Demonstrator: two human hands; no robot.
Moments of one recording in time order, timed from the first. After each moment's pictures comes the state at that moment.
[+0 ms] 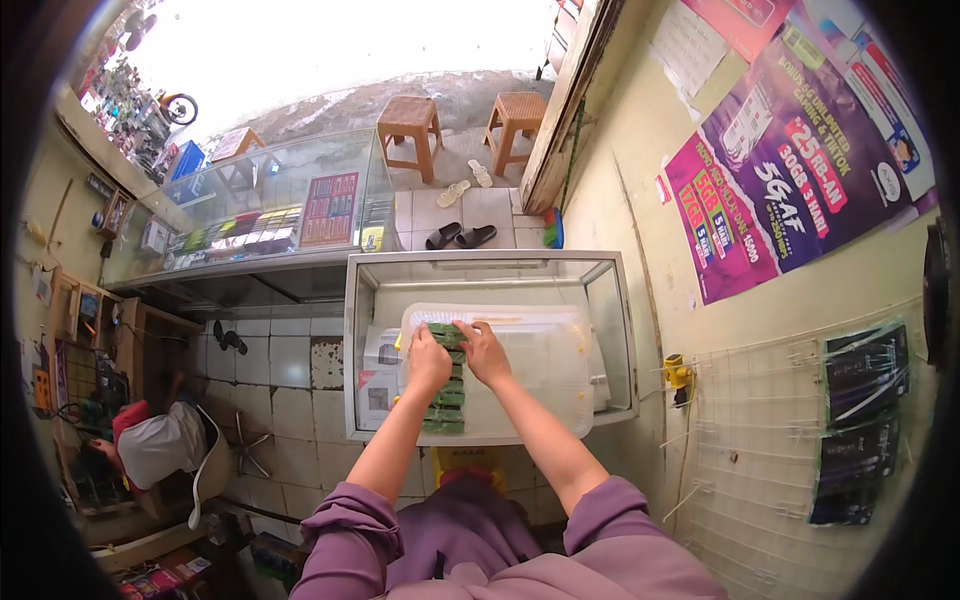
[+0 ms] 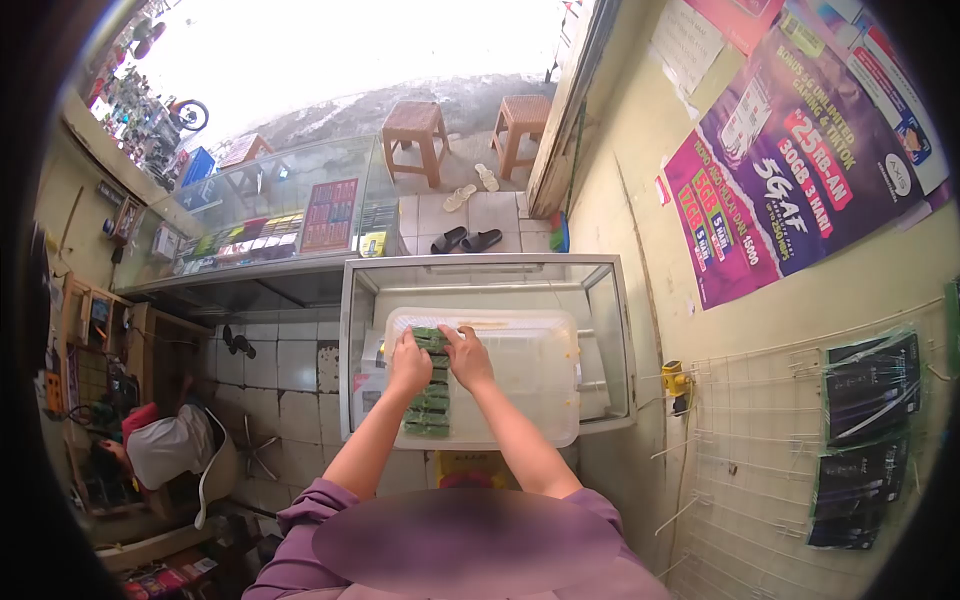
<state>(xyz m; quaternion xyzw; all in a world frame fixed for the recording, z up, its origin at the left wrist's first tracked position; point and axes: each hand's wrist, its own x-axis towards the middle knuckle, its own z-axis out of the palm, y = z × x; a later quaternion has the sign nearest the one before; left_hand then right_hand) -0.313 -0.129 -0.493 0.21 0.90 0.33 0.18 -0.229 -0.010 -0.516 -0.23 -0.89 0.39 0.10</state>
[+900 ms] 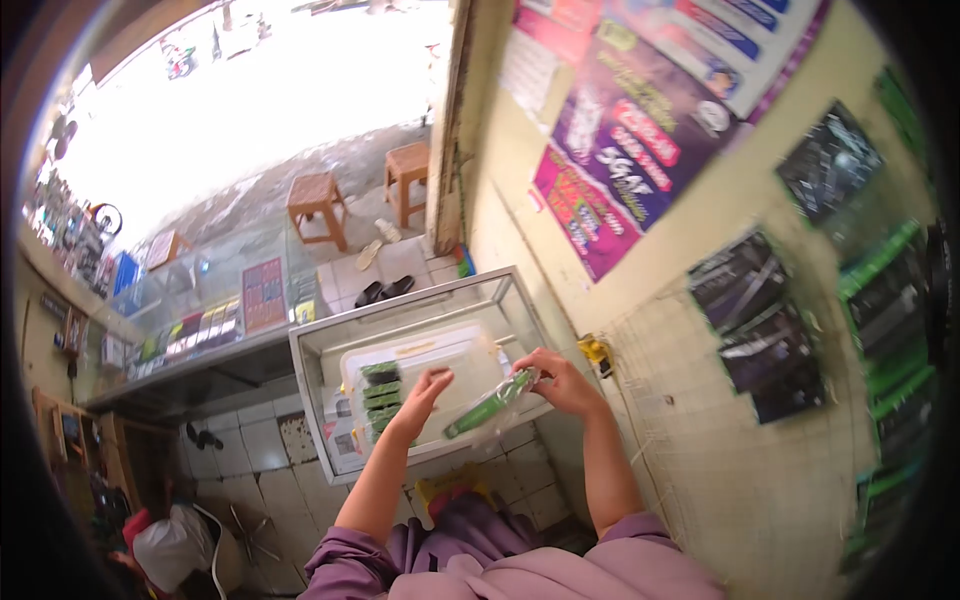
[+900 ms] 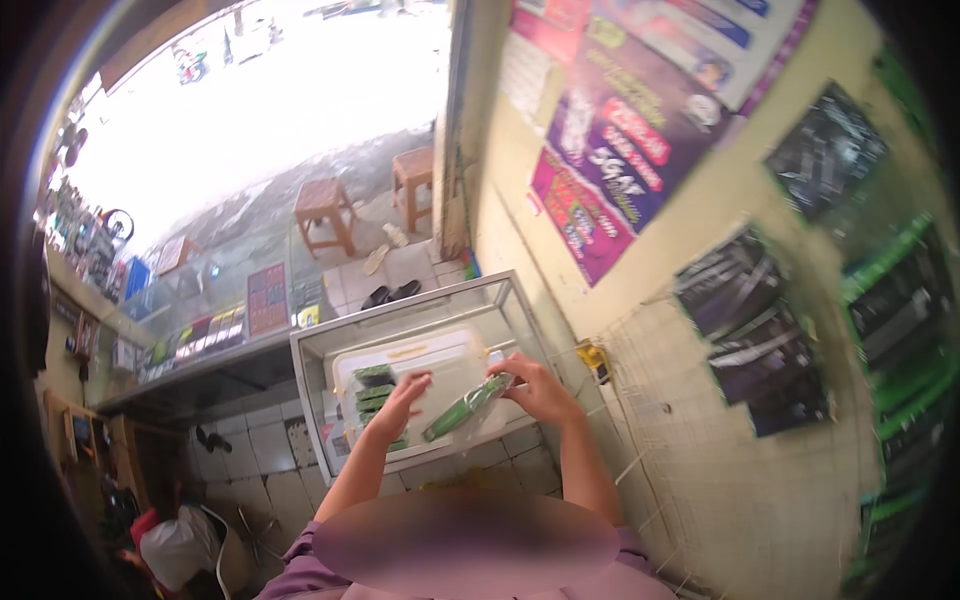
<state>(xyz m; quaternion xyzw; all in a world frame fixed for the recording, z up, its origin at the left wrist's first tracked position) -0.219 -0.102 -0.329 0.26 0.62 0.58 0.45 0.001 0.065 -0.213 -0.25 -0.84 0.47 0.13</state>
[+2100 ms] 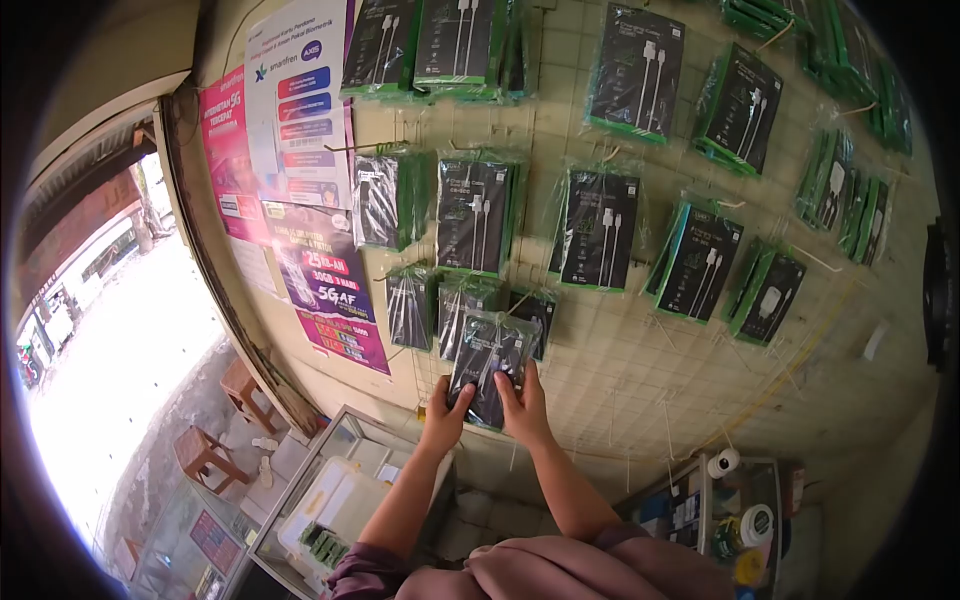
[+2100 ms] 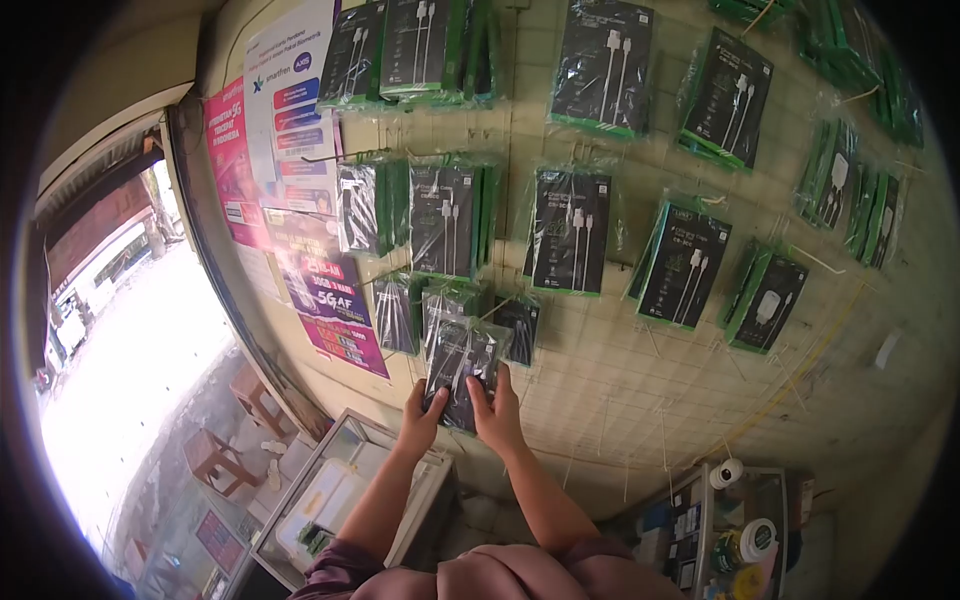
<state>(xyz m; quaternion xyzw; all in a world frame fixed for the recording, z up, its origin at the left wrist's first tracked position) 0.091 -0.007 -0.071 0.58 0.36 0.54 0.49 0.231 -0.041 -0.050 -0.43 -0.53 0.25 0.68</state>
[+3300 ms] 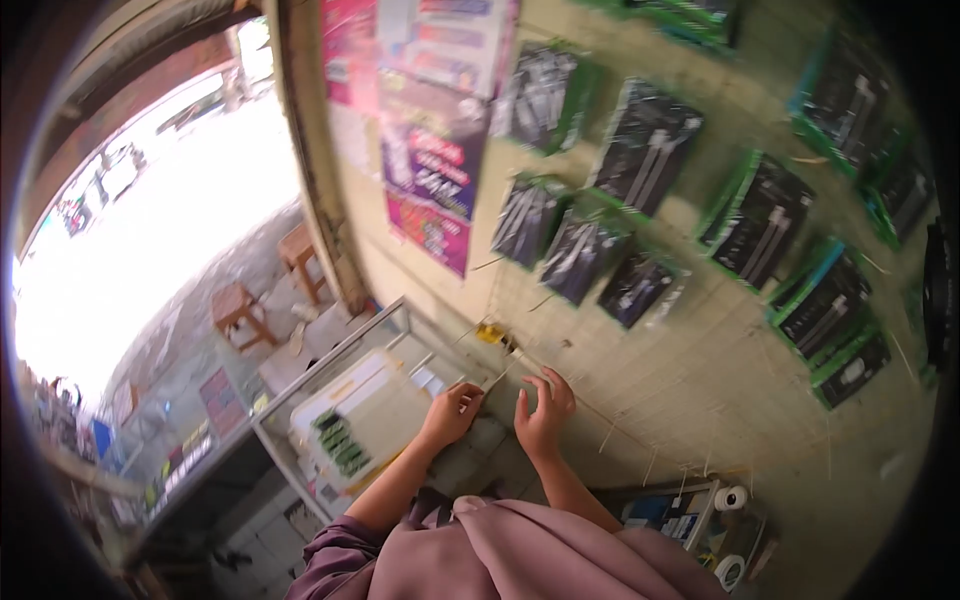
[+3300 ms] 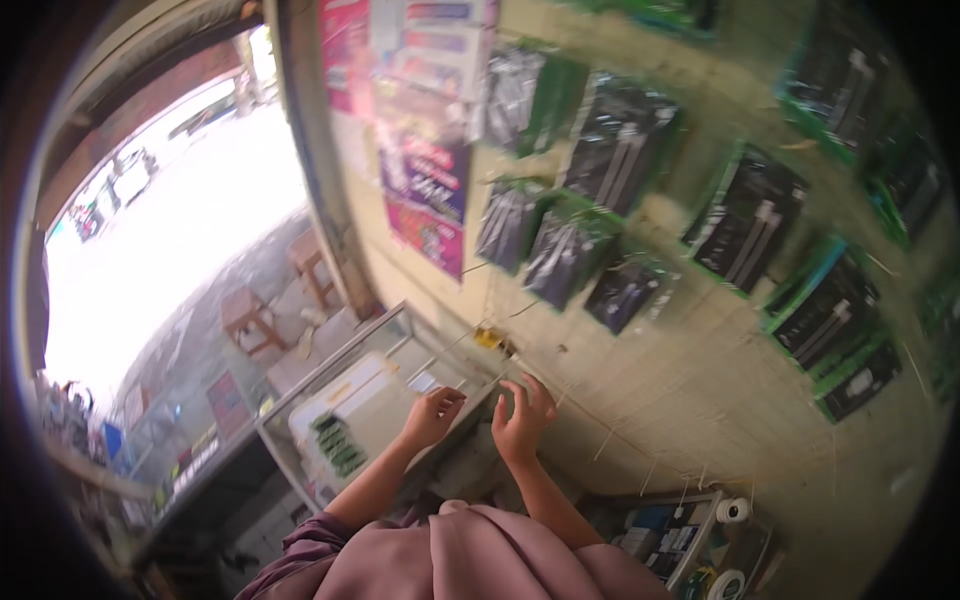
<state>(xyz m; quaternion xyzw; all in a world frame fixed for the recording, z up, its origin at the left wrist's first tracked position) -0.017 -0.080 -0.202 0.62 0.53 0.42 0.40 0.167 -0.091 -0.165 -0.60 -0.69 -0.04 0.41</state>
